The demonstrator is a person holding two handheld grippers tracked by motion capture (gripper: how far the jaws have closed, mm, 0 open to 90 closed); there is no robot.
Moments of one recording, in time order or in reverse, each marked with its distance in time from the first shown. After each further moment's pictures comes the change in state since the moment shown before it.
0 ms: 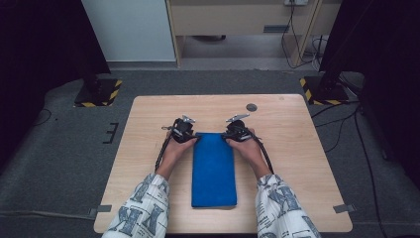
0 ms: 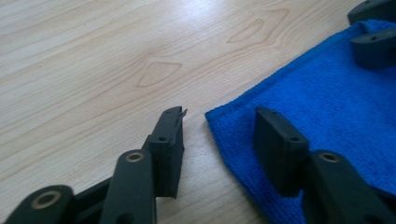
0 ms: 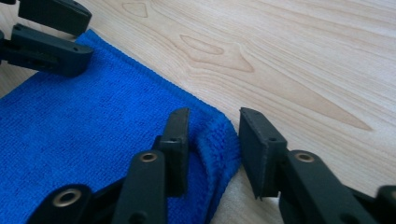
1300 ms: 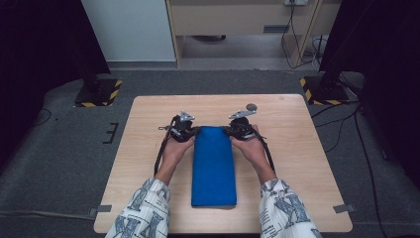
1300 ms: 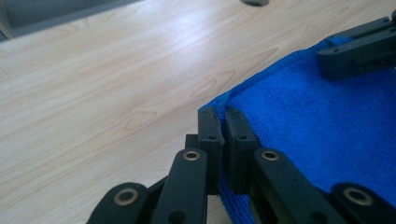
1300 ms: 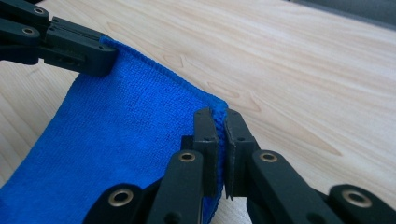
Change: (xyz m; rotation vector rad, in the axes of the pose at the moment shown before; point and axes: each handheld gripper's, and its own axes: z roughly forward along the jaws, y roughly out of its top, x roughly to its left) left arm -0.023 0.017 -0.051 -0.165 -0.024 0.017; right arm 0.015 0.018 -0.051 -0.120 0.038 -0.032
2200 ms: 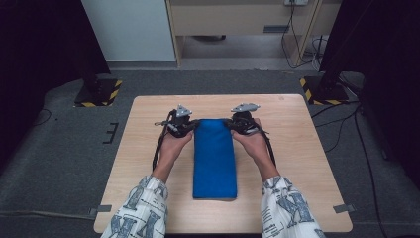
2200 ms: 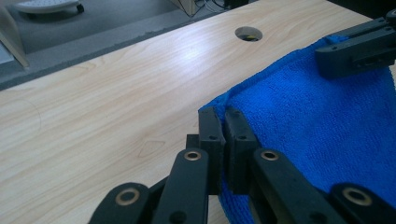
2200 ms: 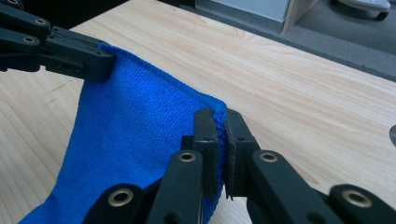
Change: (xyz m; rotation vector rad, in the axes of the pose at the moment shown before) left arm 0.001 0.021 -0.020 -0.070 0.008 0.019; right arm -0.001 0.023 -0.020 -0.075 -0.006 -0.012
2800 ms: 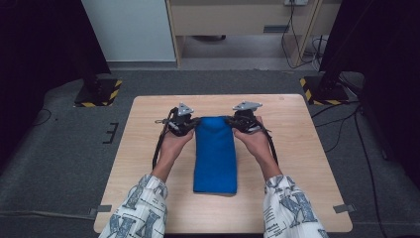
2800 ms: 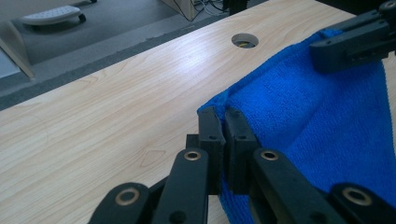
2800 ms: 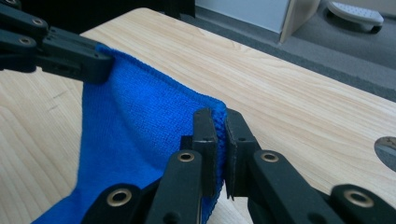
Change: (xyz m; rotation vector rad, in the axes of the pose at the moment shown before) left arm -0.007 0.007 -0.008 0.001 0.011 0.047; right arm -0.001 0.004 -0.008 -0.034 0.006 -0.016
